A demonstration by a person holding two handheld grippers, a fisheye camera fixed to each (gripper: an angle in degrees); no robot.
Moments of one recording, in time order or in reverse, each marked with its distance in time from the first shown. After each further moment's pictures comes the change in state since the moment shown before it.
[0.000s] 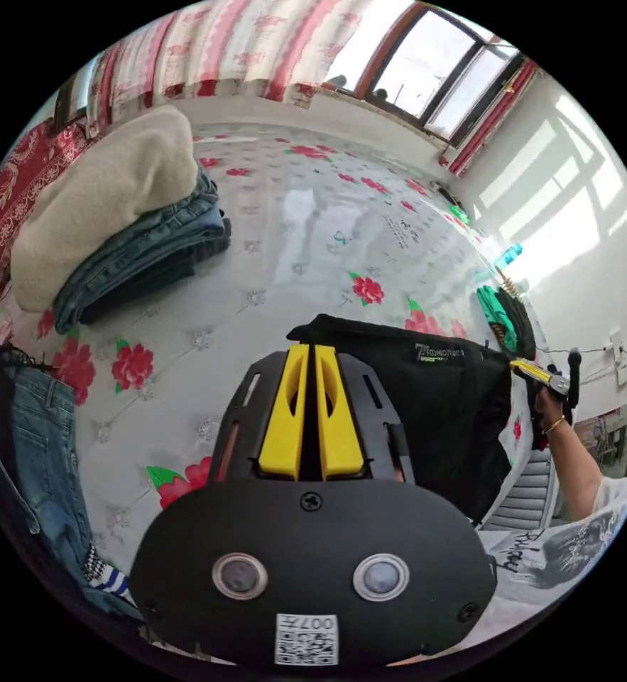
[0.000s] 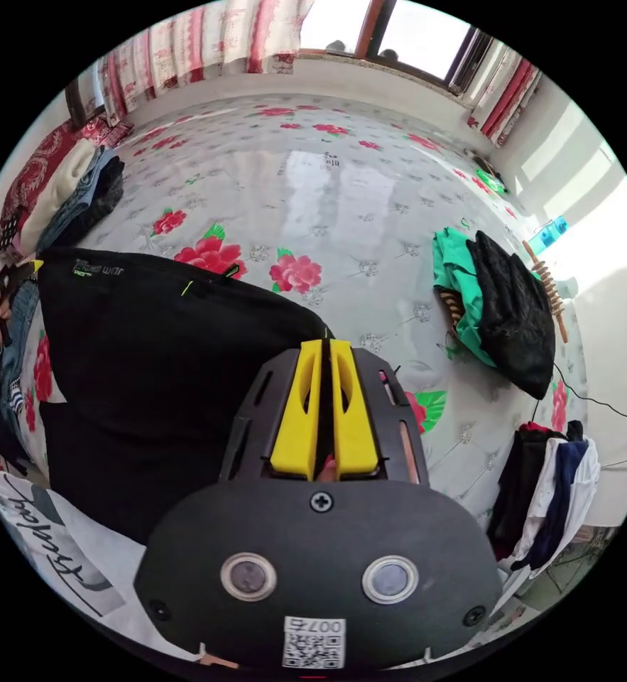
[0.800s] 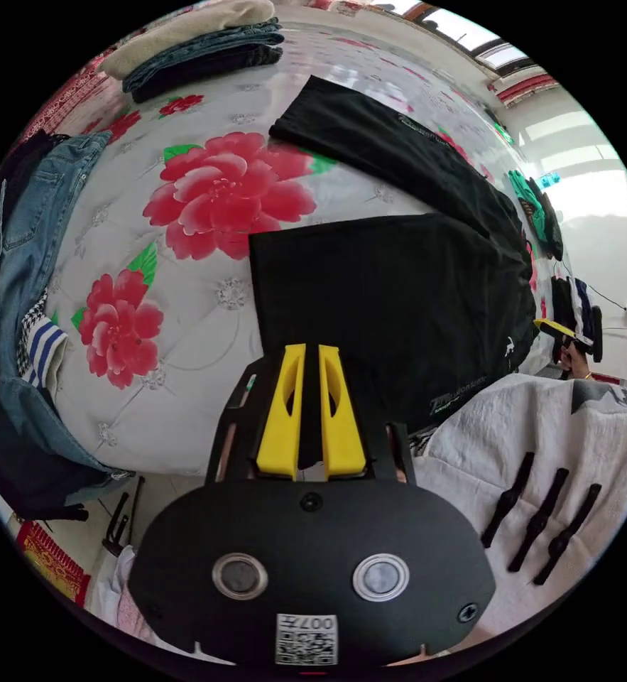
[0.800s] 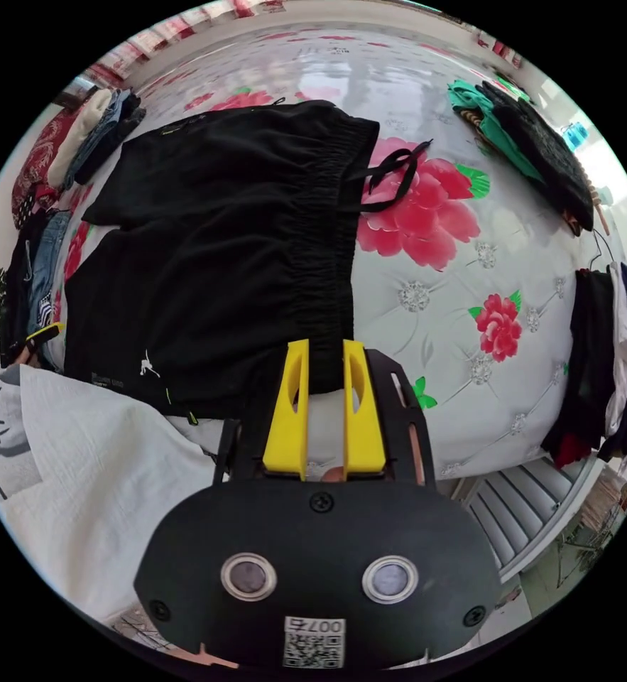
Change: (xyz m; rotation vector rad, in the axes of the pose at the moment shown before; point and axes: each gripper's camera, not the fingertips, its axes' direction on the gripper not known) left arm -0.026 0.259 0.006 -0.408 -0.095 -0.019; right arm 0.025 0.193 0.008 -0.288 -0.174 -0.010
